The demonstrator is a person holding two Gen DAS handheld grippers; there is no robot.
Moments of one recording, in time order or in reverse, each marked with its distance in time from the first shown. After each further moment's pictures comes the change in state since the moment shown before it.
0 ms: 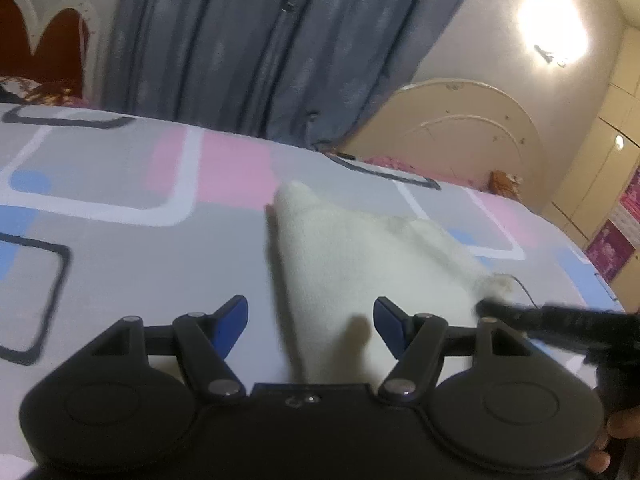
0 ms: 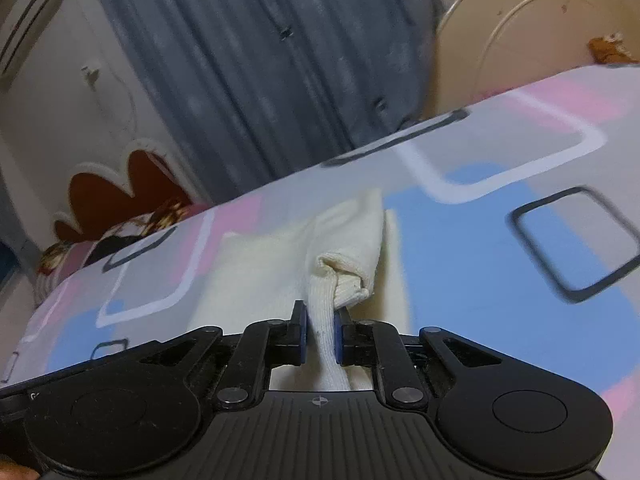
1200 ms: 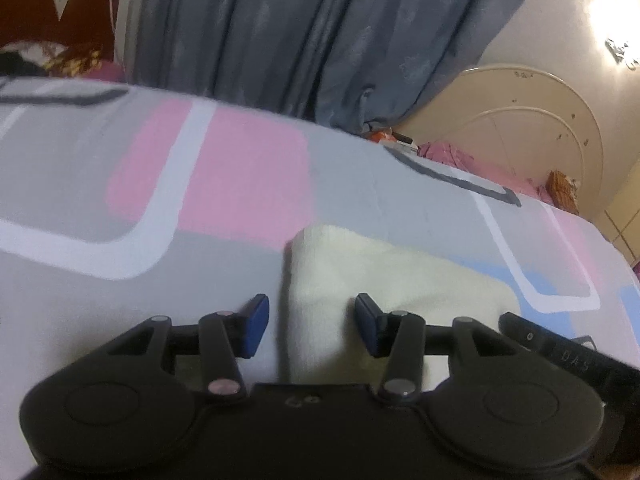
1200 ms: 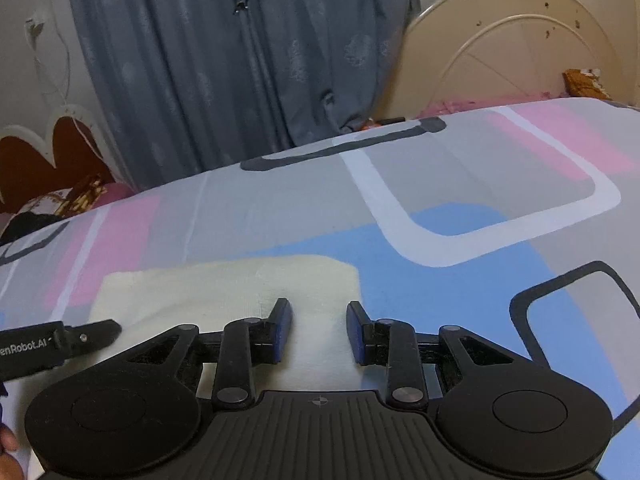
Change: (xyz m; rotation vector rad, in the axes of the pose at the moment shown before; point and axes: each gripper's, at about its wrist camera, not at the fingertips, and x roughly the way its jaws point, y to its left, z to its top) left arm 0.104 0.013 0.060 -0.096 0.079 0.144; right arm 0.115 -0.015 0.044 -0.124 0.022 -0.233
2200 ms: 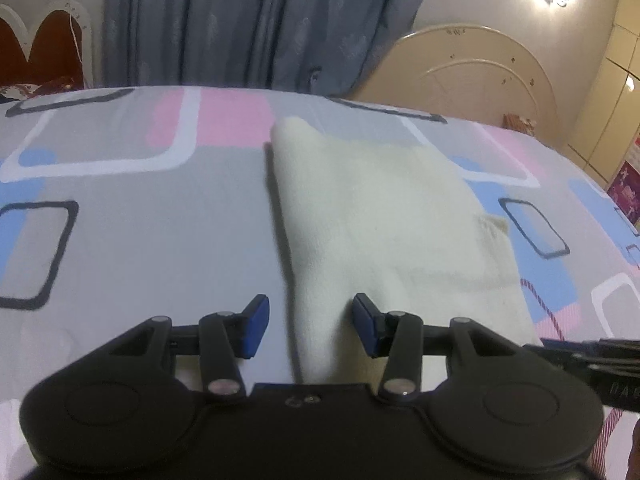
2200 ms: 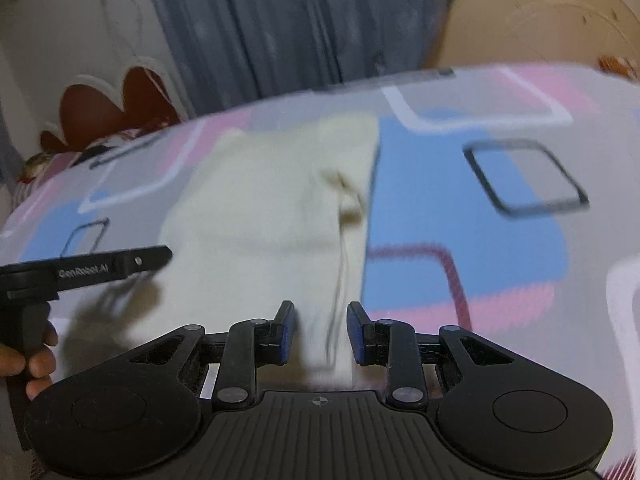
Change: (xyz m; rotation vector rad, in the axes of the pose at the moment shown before) left arm -0.096 0.000 -0.097 0.187 0.024 -0.058; right arm -0.152 0.001 -0.124 -0.035 0.121 0.143
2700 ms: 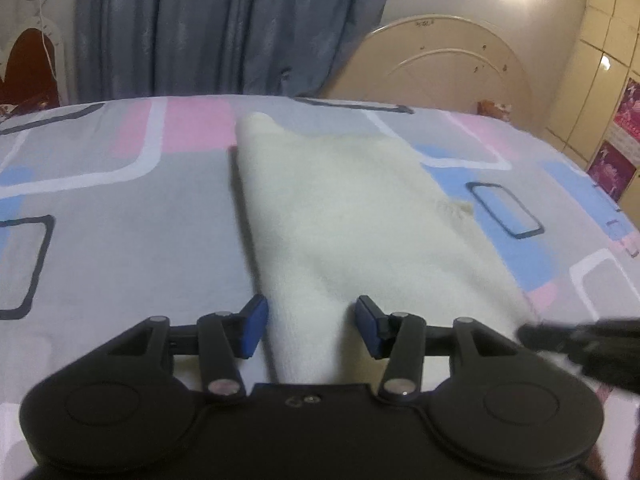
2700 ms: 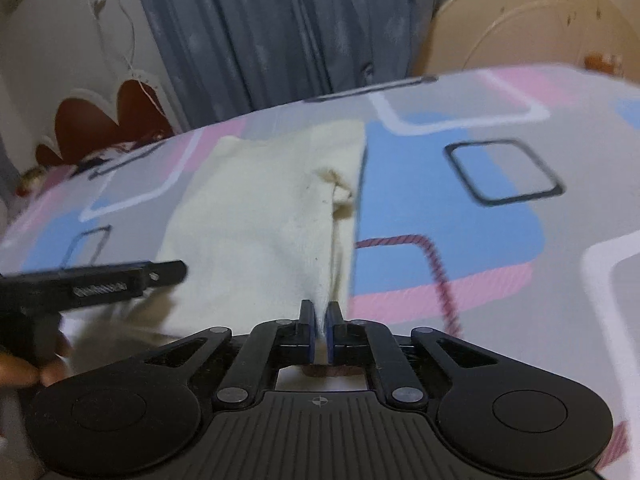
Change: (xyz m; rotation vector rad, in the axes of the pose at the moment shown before) left arm -0.010 -0.021 -0.007 0.067 -0.009 -0.051; right arm -0.020 -0.001 -0.011 -0.037 -0.047 -0.057
